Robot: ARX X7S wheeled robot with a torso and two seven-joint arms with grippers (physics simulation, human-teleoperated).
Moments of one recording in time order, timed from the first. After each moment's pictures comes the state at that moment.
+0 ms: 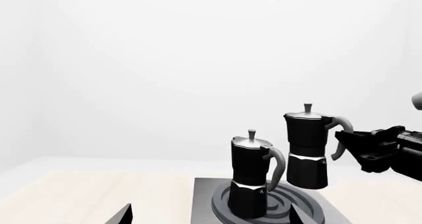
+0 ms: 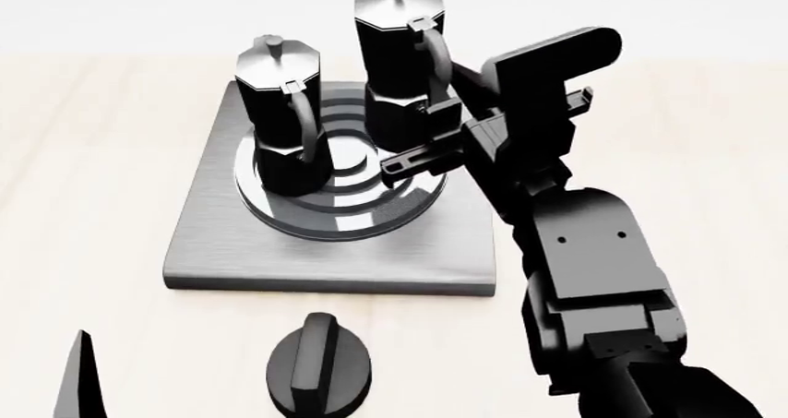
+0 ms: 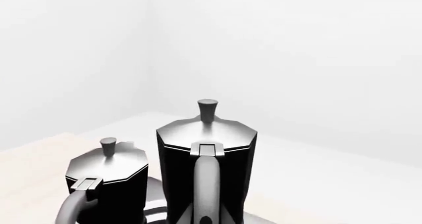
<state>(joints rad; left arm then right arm) 0.13 -0.52 0.31 0.71 -0.33 -0.03 -0.54 1.30 0.14 -1.41 1.31 1.36 -0.43 -0.34</state>
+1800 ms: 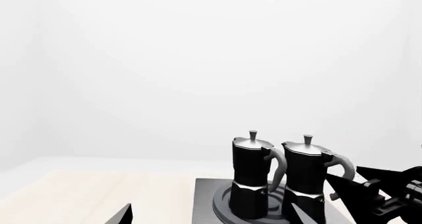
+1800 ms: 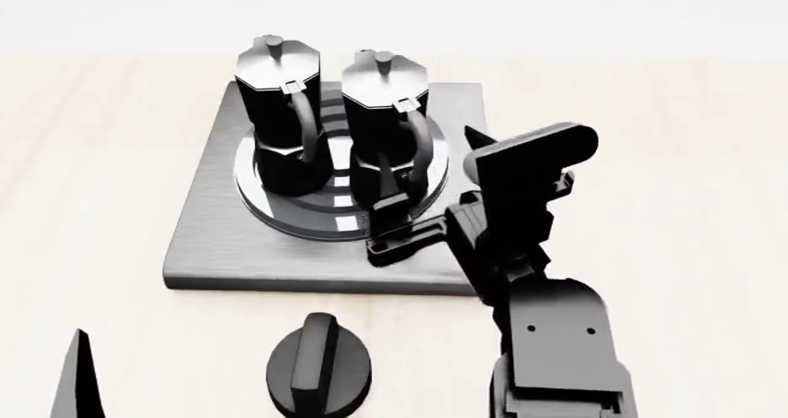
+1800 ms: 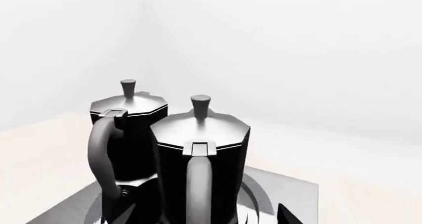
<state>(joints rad) 0.12 -0.54 0.32 0.70 -0.33 -0.02 -0.55 0.95 0.02 0.00 0.96 0.03 -0.17 -0.46</state>
